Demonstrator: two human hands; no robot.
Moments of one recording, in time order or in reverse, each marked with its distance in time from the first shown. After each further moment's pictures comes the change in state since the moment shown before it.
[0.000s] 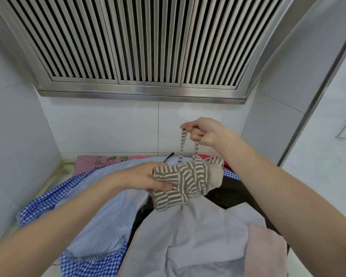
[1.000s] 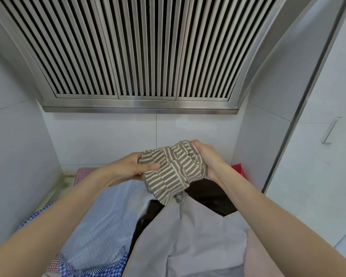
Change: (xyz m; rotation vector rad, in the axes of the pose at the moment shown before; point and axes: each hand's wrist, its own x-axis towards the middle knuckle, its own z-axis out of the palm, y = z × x) left_hand -0.016 0.015 -0.036 -0.294 0.161 0.047; right_hand -0.041 0.043 -0.008 -0.052 0.138 -0.129
